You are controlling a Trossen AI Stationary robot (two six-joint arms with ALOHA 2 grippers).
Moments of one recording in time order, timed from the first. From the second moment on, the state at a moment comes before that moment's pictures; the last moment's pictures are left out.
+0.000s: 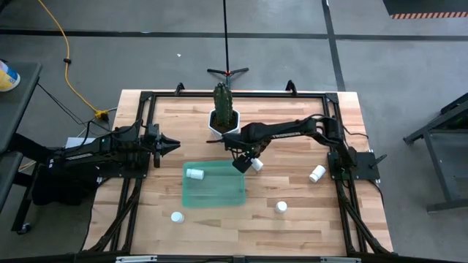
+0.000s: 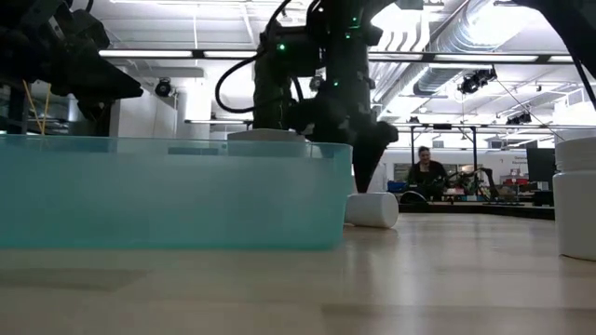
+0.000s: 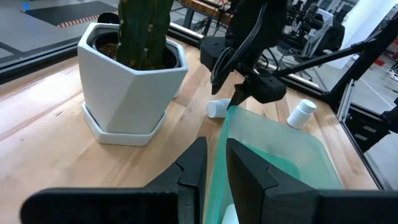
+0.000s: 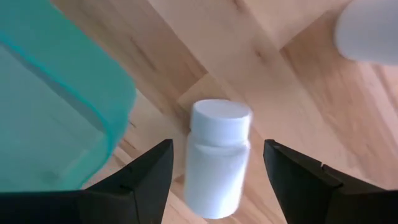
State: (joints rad) left arm 0.16 0.05 0.23 -0.42 -0.01 -0.32; right arm -0.07 2.12 1.69 -1.11 -0.02 0.65
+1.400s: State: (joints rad) left arm 0.16 0.05 0.23 -0.42 -0.01 -0.32; right arm -0.07 2.21 1.69 -1.07 -0.09 0.60
